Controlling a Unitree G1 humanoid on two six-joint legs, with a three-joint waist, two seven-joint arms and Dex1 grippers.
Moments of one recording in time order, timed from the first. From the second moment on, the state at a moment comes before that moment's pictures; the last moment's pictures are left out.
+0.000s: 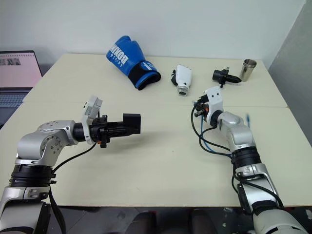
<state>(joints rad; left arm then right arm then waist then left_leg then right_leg) -0.57 0.74 0.05 0.12 -0.57 0.68 -1.25 -0.83 -0.33 0.06 0.52 0.22 0.34 0.41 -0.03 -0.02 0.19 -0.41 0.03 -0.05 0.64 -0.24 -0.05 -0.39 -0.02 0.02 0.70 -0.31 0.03</state>
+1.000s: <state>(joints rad) -0.55 0.46 0.13 0.61 -0.23 0.06 -0.63 -0.61 -0.44 0.24 -0.12 0.28 0.47 0.81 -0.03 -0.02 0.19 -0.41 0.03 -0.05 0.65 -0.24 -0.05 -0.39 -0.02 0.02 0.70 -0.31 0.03</state>
